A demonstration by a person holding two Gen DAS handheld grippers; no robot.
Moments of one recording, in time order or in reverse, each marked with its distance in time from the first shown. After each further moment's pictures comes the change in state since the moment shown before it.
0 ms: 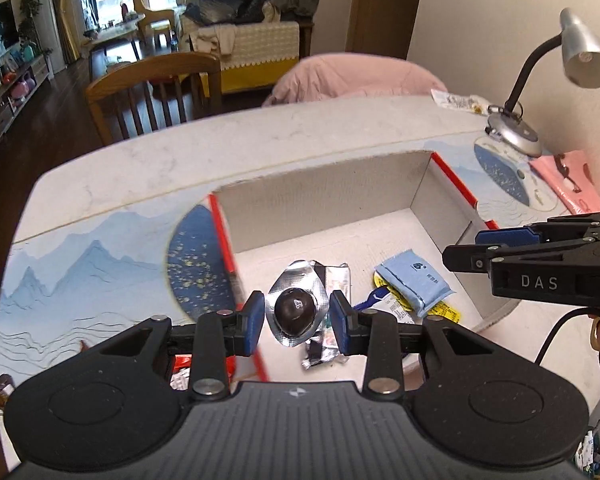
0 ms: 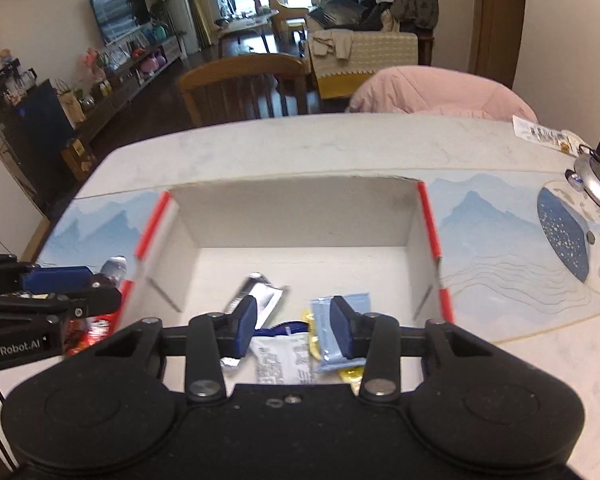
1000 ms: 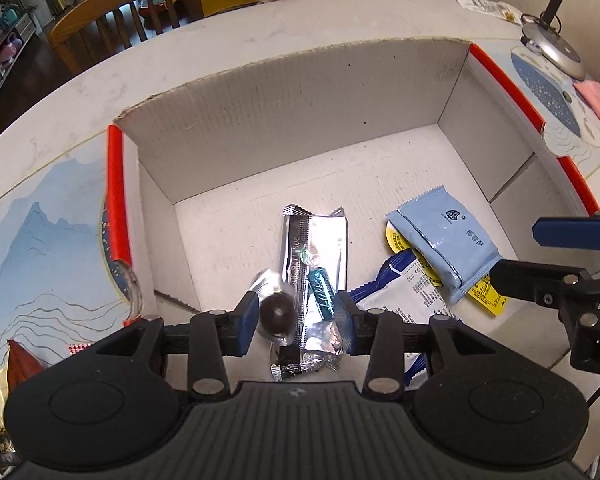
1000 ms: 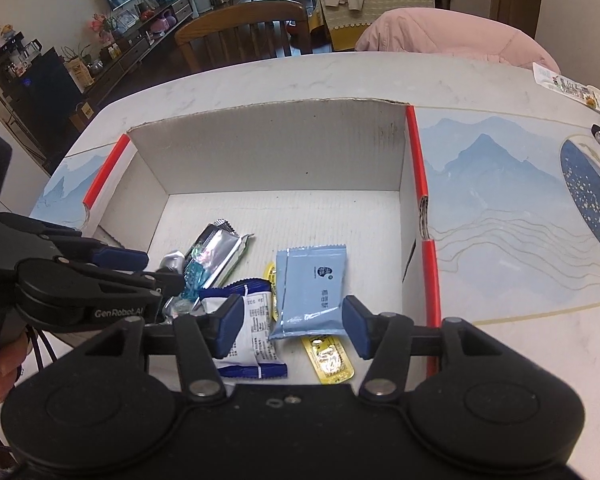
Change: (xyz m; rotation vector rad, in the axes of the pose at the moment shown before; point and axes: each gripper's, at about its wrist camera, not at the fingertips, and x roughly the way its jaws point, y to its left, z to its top) left arm 0.113 -0.034 0.005 0.036 0.251 0.061; right arm 0.035 -0.046 -0.013 -0.017 0.120 0.072
